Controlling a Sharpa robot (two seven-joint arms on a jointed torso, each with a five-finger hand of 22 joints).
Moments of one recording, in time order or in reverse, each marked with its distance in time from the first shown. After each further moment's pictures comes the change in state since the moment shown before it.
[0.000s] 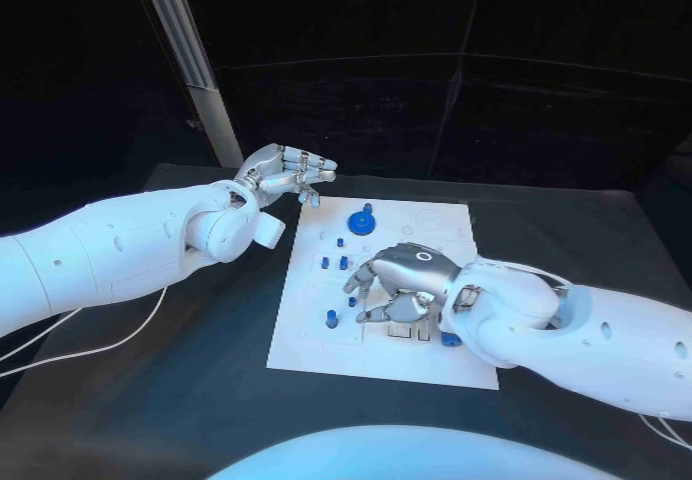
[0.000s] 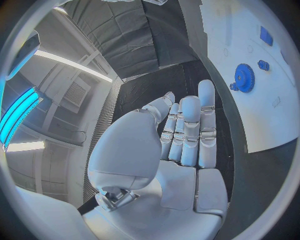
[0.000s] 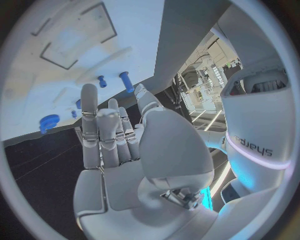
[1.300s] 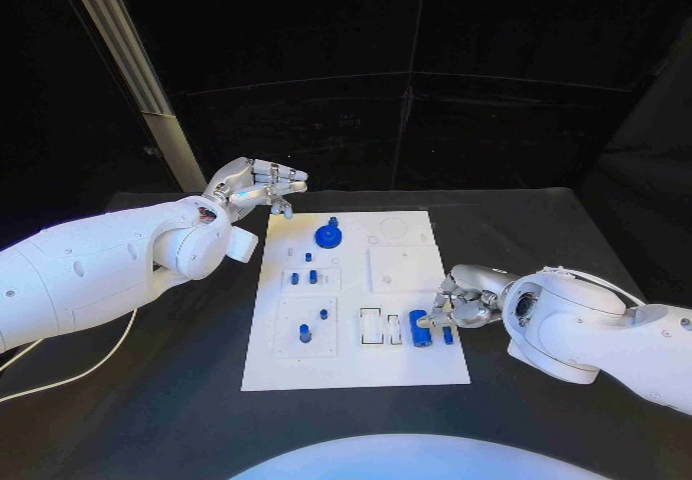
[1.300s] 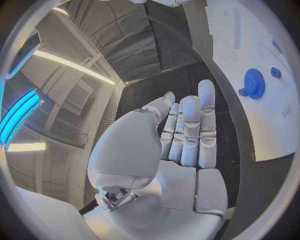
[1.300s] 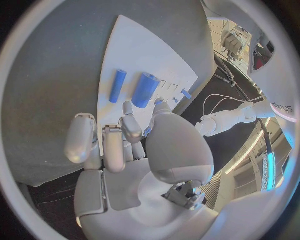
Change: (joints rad) left arm 0.000 -0.013 -0.001 0.000 0.000 0.000 -0.005; left_hand 0.000 0.000 0.000 0.000 0.000 0.000 0.000 0.000 0.000 -0.004 0.004 0.000 0.000 -0.004 0.004 0.000 -0.002 0.000 0.000 0.000 -0.005 -0.001; right arm -0.022 -0.273 -0.004 0.105 0.308 0.117 -0.504; right_hand -0.209 0.021 -0.280 0.233 0.084 0.025 -0.073 0.225 0.058 0.247 -0.078 0.924 1.002 0.036 -0.066 0.362 0.471 -0.079 0.228 -0.061 0.418 0.621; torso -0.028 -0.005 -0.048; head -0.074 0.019
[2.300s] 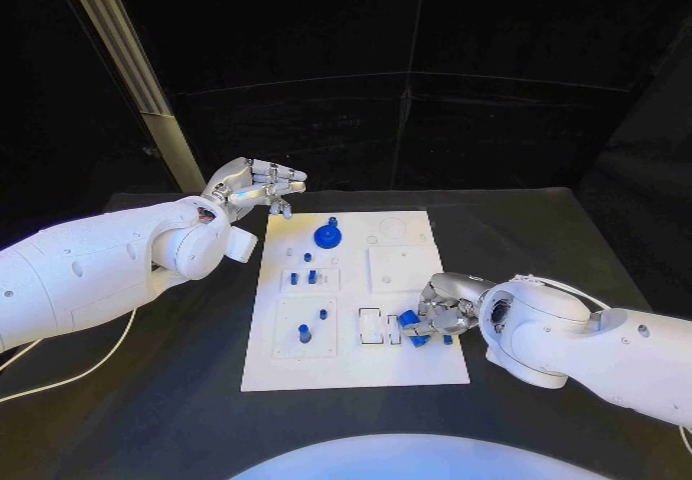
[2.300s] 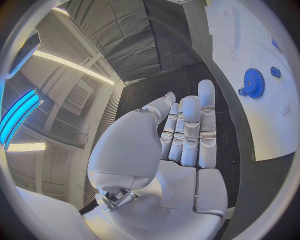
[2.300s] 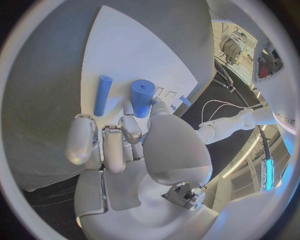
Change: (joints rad) left arm 0.000 -0.004 0.000 0.000 0.000 0.000 -0.001; left_hand 0.000 0.000 0.010 -0.004 0.000 0.000 0.000 0.000 0.000 0.000 0.000 0.004 -0.001 0.000 0.000 0.000 -0.001 0.000 0.000 0.000 0.000 -0.002; right arm -0.044 0.087 0.009 -0.044 -0.051 -0.001 -0.007; right_hand 0.152 0.047 0.016 -0.046 0.171 -0.029 0.003 0.062 0.080 0.000 0.000 0.005 0.038 0.000 0.000 0.009 0.000 0.000 0.000 0.000 0.014 0.018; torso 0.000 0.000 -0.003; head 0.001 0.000
